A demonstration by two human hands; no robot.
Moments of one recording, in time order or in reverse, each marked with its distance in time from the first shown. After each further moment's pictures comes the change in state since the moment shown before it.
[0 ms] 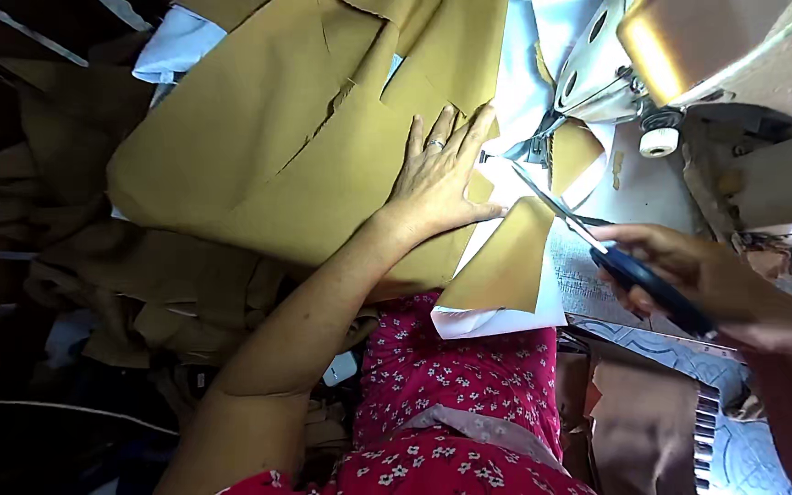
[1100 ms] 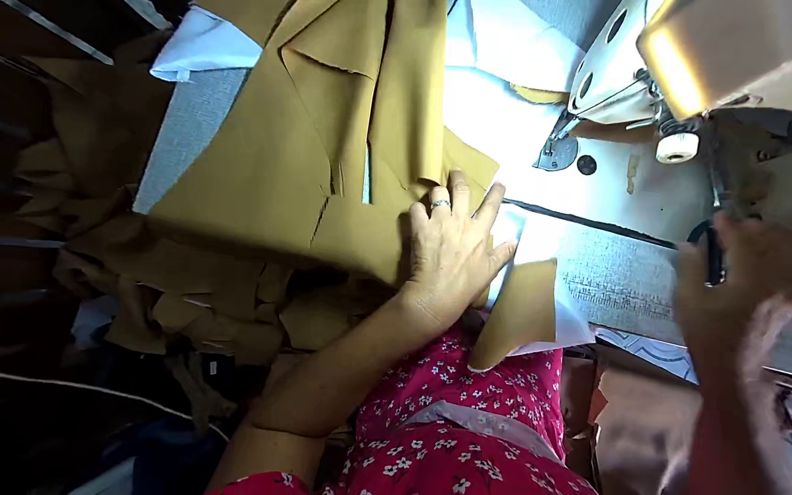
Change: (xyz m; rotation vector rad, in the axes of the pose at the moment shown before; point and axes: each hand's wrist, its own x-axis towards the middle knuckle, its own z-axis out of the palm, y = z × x) left_hand -0.063 0.062 0.007 0.267 0.013 -0.204; right_hand -0.012 0.065 0.012 -0.902 0.864 -0.050
